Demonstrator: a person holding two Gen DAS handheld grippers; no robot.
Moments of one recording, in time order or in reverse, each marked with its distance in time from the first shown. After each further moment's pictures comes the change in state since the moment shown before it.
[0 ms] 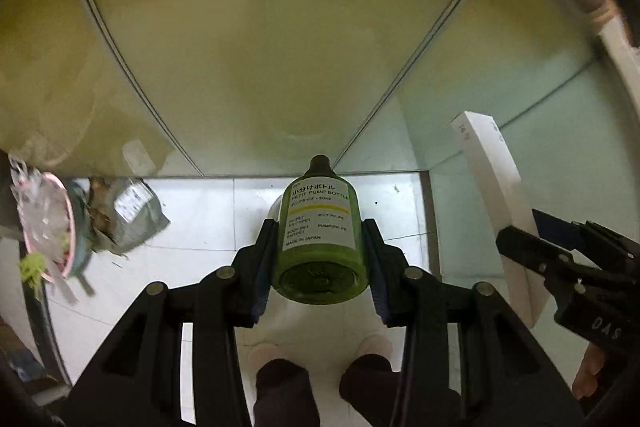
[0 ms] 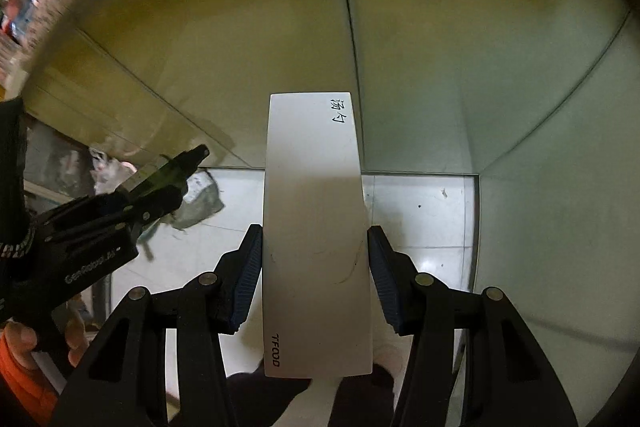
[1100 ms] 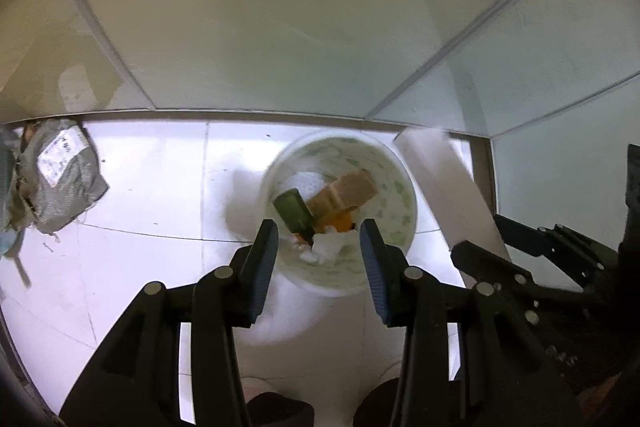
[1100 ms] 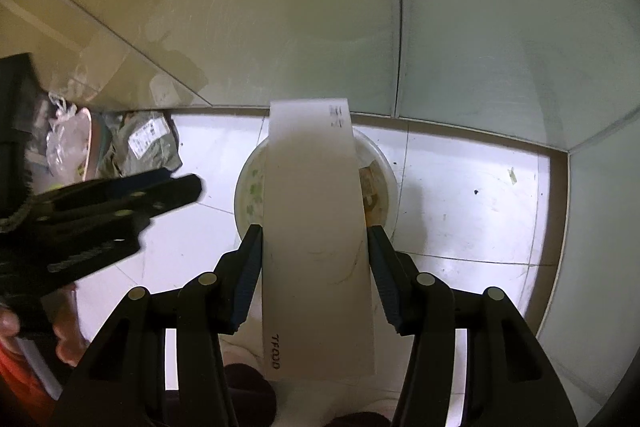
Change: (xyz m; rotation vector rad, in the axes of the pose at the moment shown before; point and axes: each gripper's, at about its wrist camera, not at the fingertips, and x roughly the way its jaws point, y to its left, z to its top) left arm 0.239 0.064 -0.046 -0.069 0.104 -0.034; right arm 0.254 -0.027 -0.036 -0.093 0.122 0.057
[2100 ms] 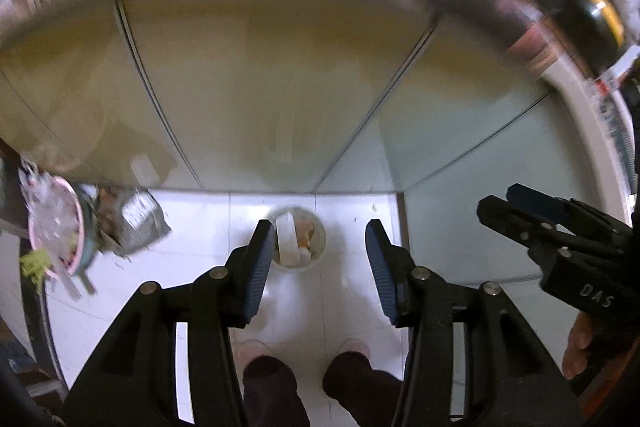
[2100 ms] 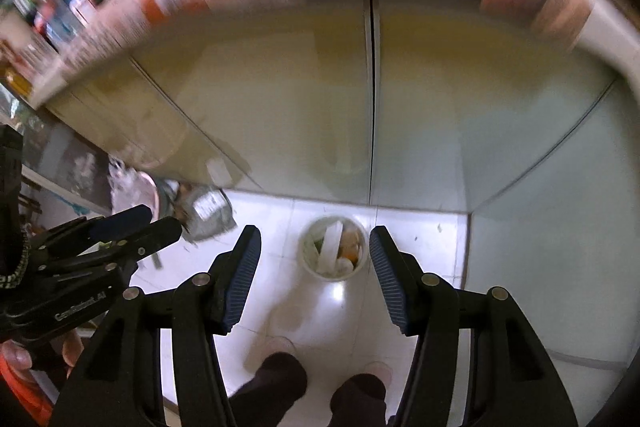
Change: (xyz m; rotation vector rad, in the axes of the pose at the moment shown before) left arm -0.393 -0.098 0.019 0.071 -0.204 -0.012; right arm -0.377 0.086 0.032 0.016 -0.226 -0.069
